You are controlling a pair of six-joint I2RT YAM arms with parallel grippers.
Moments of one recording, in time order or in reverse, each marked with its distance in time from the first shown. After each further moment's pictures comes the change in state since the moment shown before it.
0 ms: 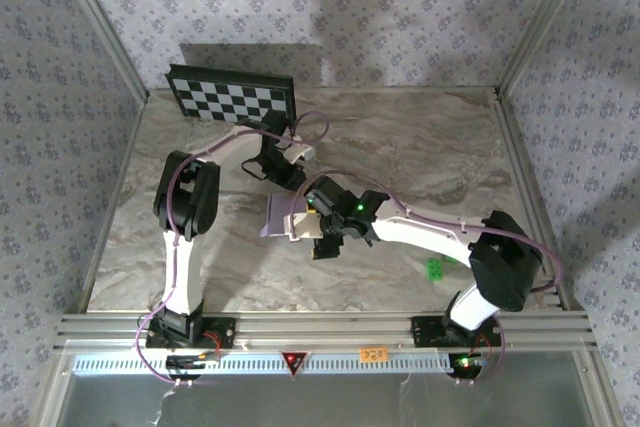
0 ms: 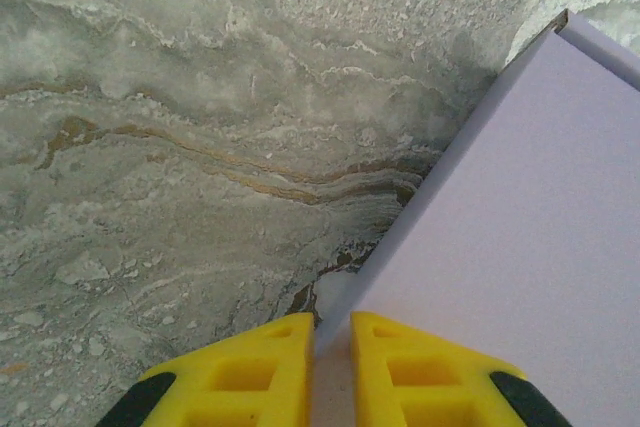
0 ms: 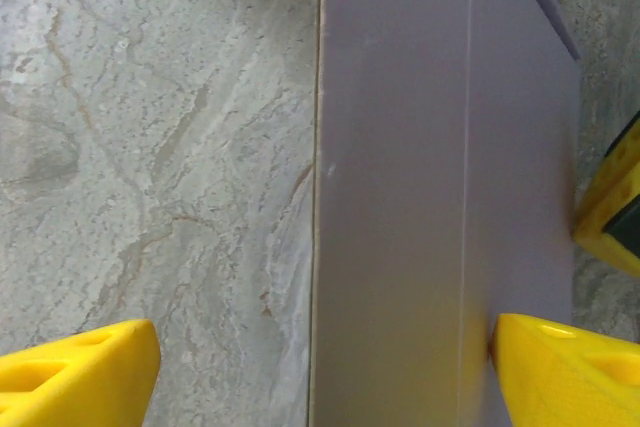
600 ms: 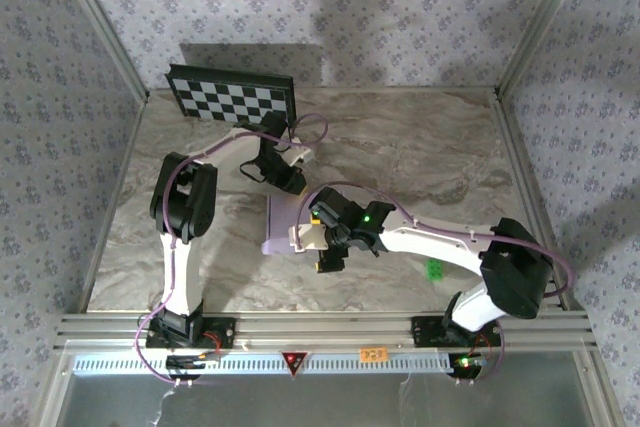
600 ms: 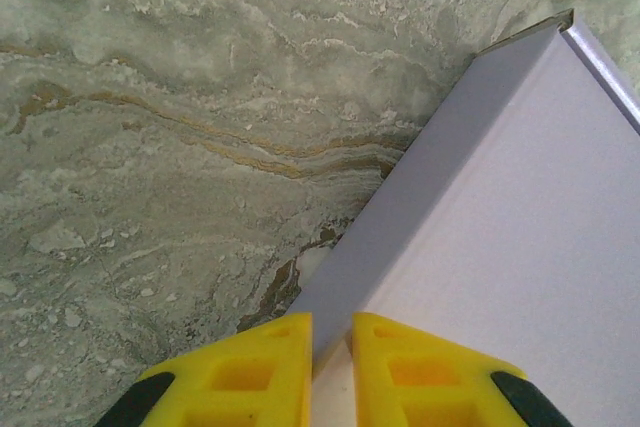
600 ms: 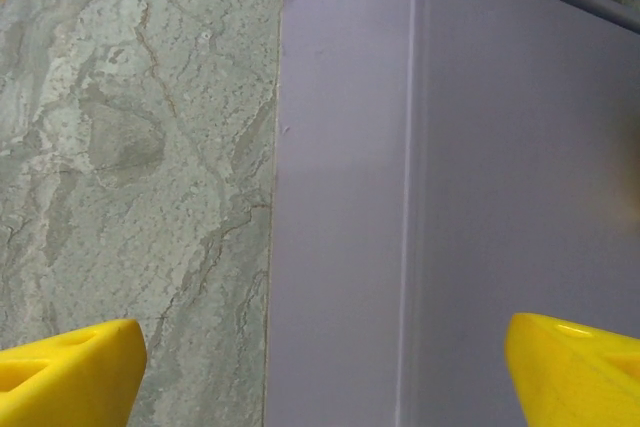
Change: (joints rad) left arm -0.002 -0.040 -0.049 0.014 0.003 0.000; right arm 0.040 -0.069 -0.102 0.016 -0.018 0.055
